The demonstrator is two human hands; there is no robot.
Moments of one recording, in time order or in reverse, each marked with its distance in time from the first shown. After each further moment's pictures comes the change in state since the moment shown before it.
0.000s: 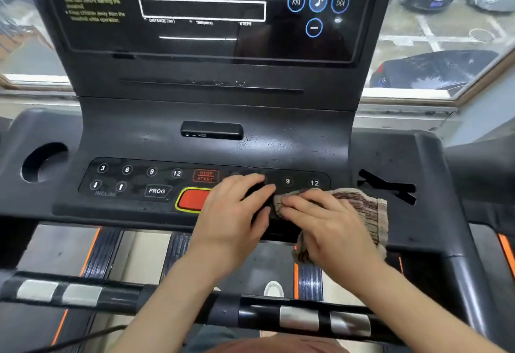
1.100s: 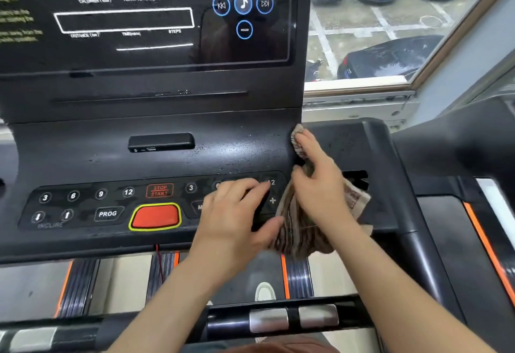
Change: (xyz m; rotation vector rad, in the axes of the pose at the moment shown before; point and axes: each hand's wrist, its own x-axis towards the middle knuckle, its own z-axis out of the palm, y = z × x) left_hand 0.028 0.054 0.015 -0.056 -0.185 -0.058; right_hand 0.029 0.050 -0.004 0.691 0.256 0.781
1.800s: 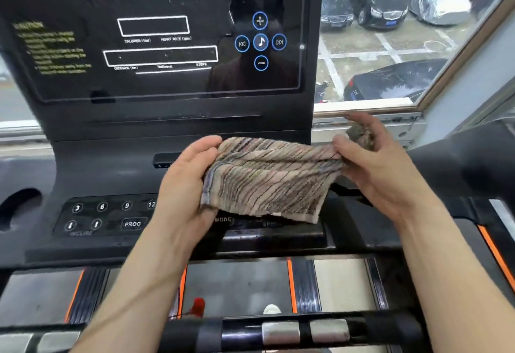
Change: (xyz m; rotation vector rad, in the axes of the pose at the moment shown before) left_hand 0.034 0.000 -0.094 -1.541 0.261 -0.570; right_hand 0.024 -0.053 -0.076 0.639 -0.196 0.212
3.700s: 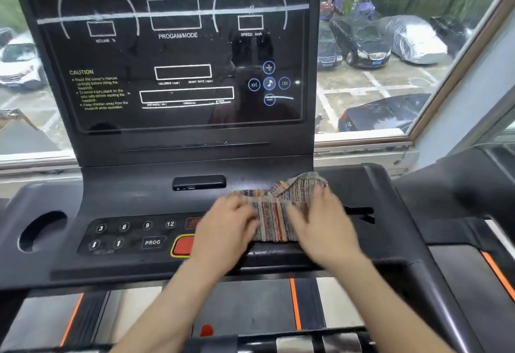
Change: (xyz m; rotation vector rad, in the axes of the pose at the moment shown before) left_hand 0.012 -0.057 -0.054 1.646 -0.128 0.794; right_hand -0.025 0.080 0.057 -1.401 0.179 -0.061
